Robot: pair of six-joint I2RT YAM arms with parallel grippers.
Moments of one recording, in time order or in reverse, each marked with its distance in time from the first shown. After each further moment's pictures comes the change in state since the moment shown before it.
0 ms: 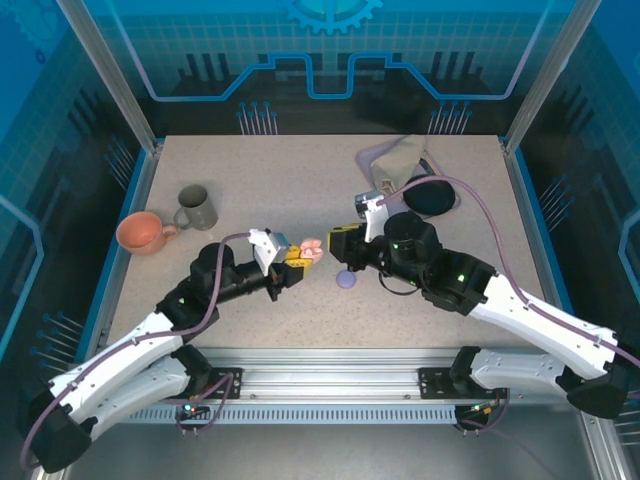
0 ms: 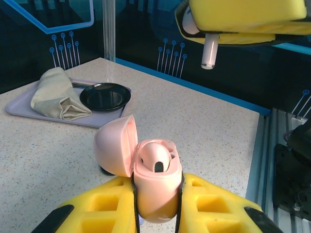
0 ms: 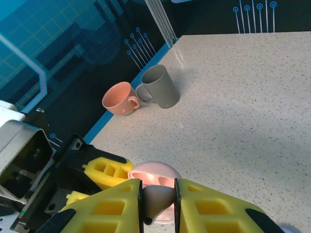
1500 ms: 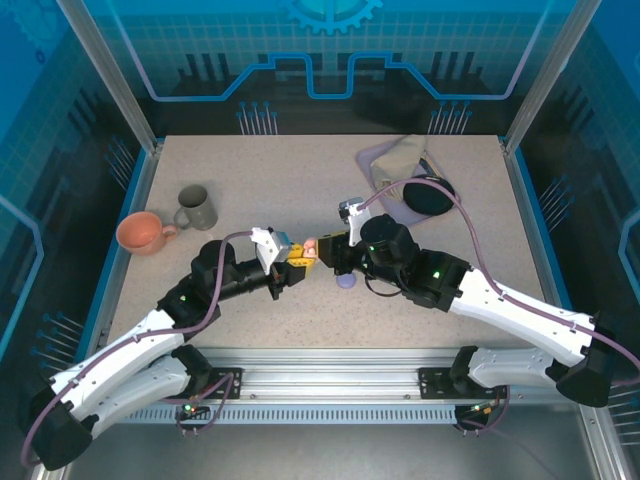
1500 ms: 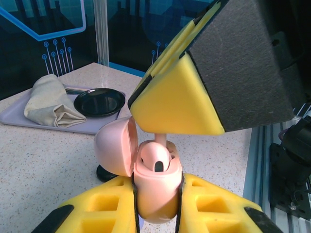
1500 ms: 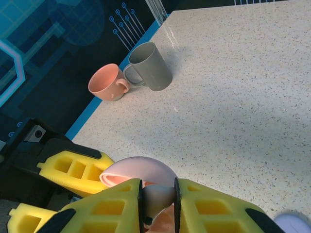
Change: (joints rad) left arm 0.000 0.018 0.019 0.014 0.027 0.018; right arm 0.019 0.086 -0.029 0.027 0.016 0.047
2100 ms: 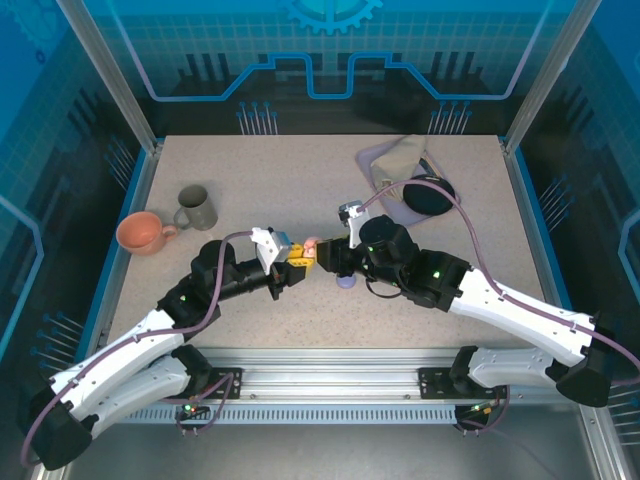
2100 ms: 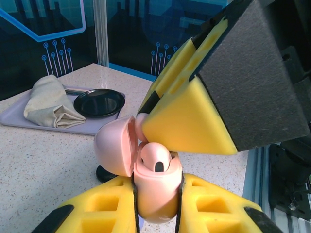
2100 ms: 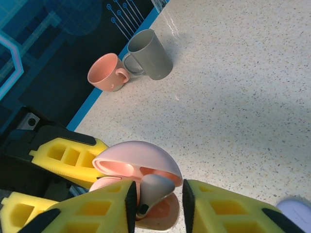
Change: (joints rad) left arm -0.003 0.000 0.001 0.000 0.000 0.000; right arm -0.001 0.000 0.002 -0.044 -0.025 0.029
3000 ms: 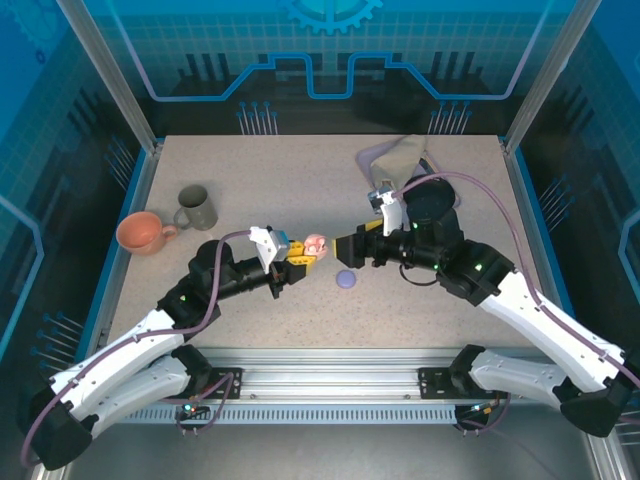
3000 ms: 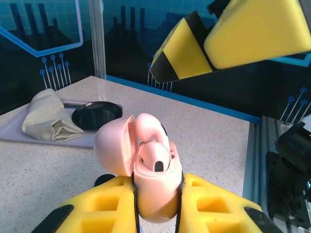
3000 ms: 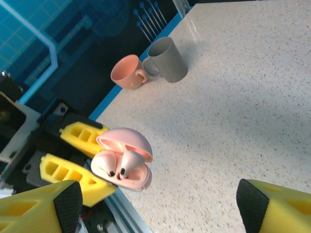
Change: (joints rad) left arm 0.000 0.000 0.000 0.054 0.021 -0.001; right arm -0.239 -0.135 0.043 -0.137 -0.343 -0.167
